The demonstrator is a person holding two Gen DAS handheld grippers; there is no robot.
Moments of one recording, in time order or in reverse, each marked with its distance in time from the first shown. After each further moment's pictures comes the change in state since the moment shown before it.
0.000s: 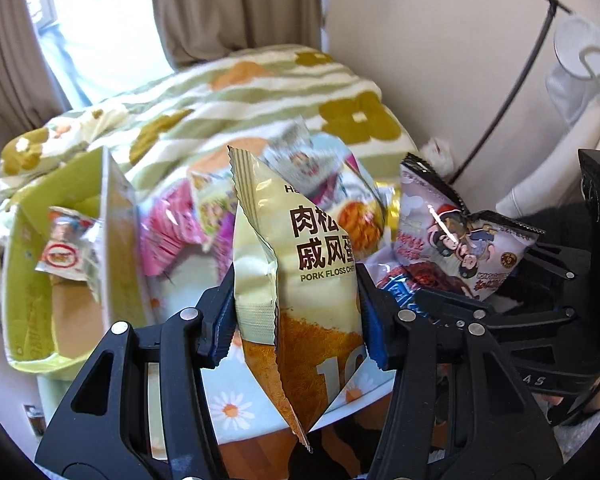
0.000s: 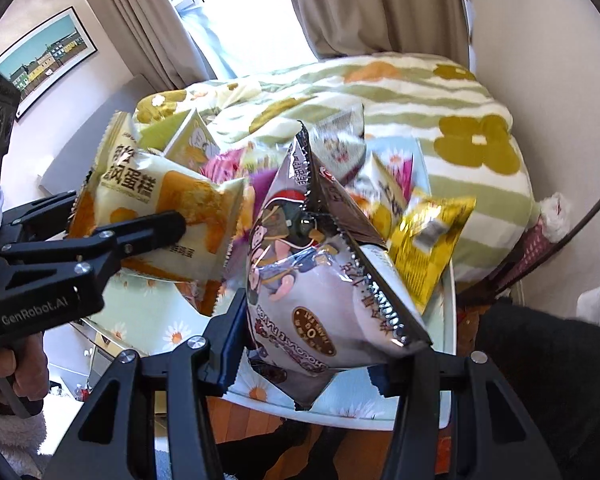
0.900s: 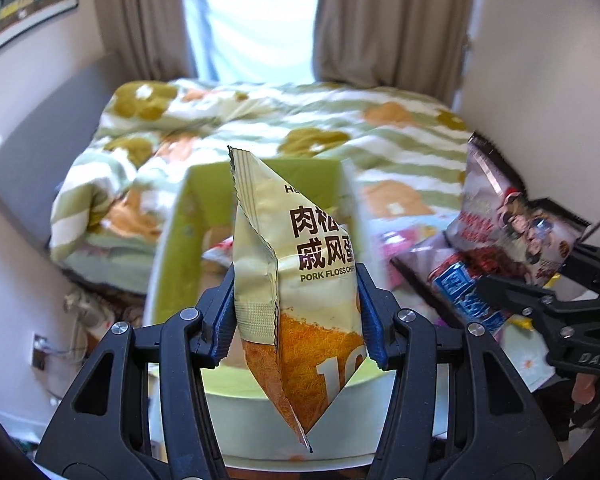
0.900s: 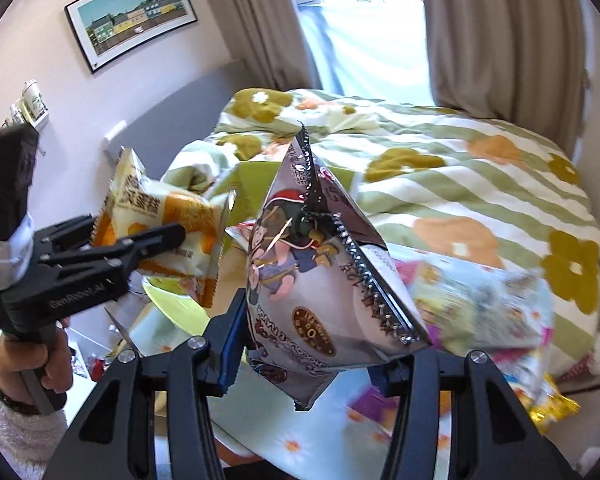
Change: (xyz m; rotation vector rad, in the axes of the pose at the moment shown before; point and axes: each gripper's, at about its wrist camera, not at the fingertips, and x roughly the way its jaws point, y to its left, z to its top) left arm -0.065 0.274 -0.014 -0.337 -0.062 0.249; right arm 0.059 0.210 0.129 -0.282 -0.019 0.199
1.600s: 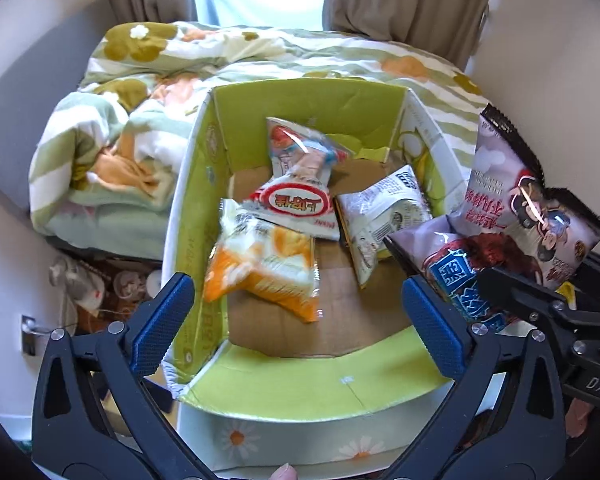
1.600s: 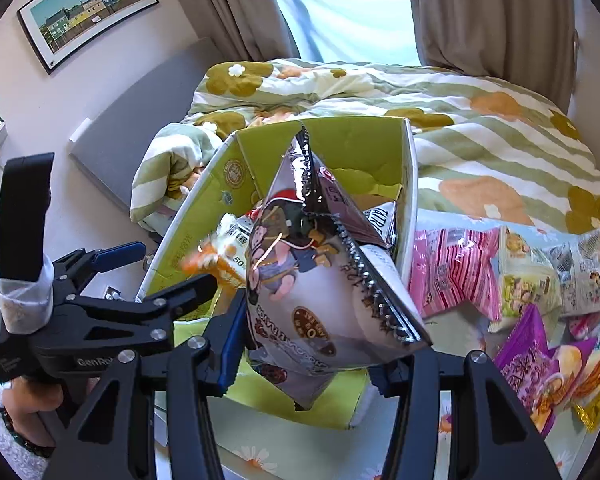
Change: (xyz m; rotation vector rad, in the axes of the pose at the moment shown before) left arm 0.080 0.077 -0.025 -0.017 0.155 -0.076; right arm 0.102 0.061 0.009 0.136 0.087 -0.082
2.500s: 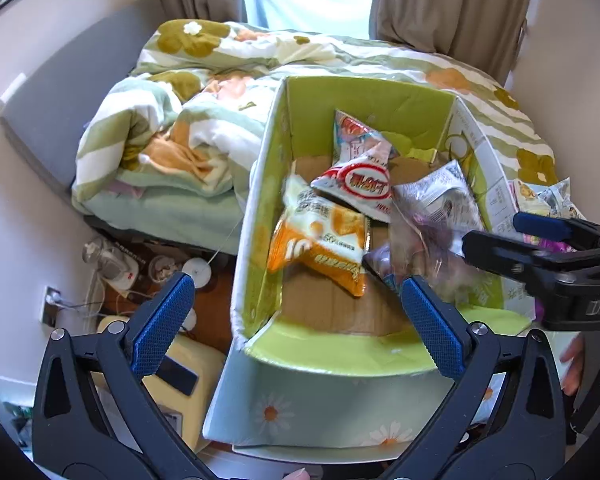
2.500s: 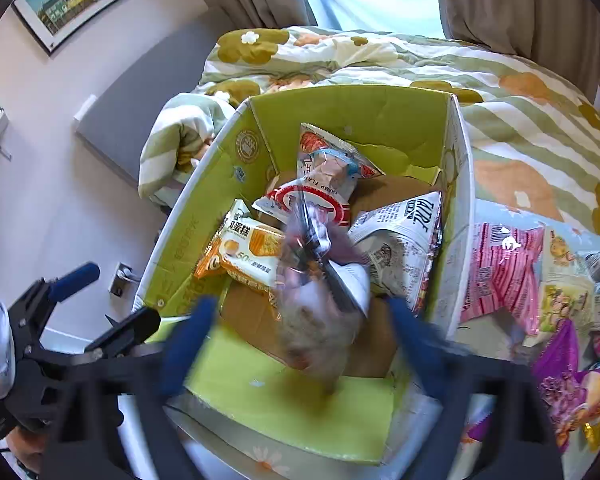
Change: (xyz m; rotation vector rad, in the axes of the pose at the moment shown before) left arm -0.024 0.030 -0.034 -0.088 -0.025 0.156; right arm 0.046 0.007 0.013 -0.007 0.104 0.070
